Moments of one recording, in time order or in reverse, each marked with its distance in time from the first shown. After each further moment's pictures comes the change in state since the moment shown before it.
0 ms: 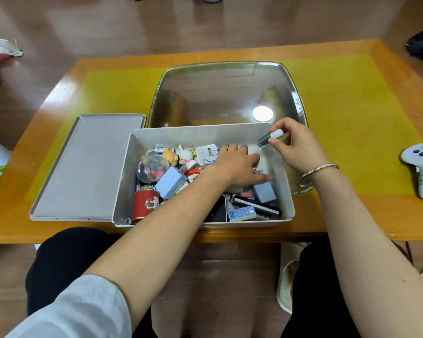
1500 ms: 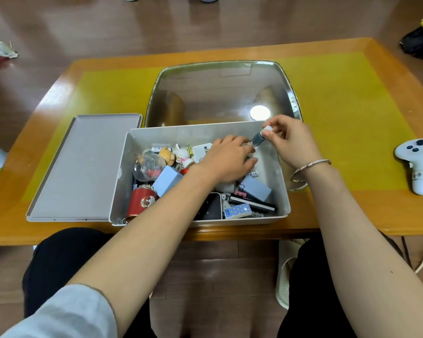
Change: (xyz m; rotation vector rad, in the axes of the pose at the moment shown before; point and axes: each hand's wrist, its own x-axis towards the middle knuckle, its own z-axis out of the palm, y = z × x) left_hand -0.012 -0.008 -0.012 -0.069 0.181 0.052; right_hand 0.005 0.000 0.004 0.103 0.054 0.024
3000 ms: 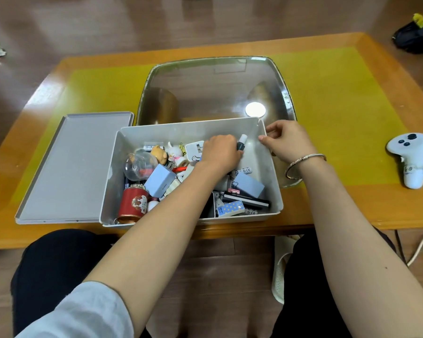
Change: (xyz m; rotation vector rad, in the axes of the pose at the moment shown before) left_hand 0.021 0.007 0.010 -0.085 0.080 -0.319; right_hand -0.001 0.002 -0.005 -0.136 -0.067 0.234
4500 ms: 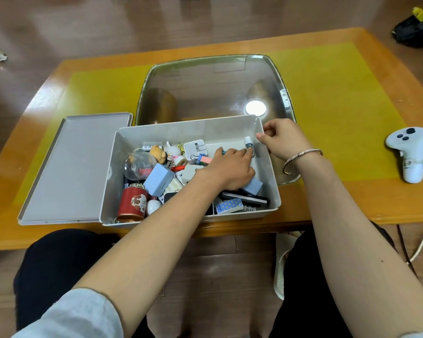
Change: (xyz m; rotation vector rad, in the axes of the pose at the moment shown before) left_hand -0.029 0.013 0.008 0.171 -0.314 0.292; right_hand -0.003 -0.004 -0.003 -0.101 -0.058 -0.066
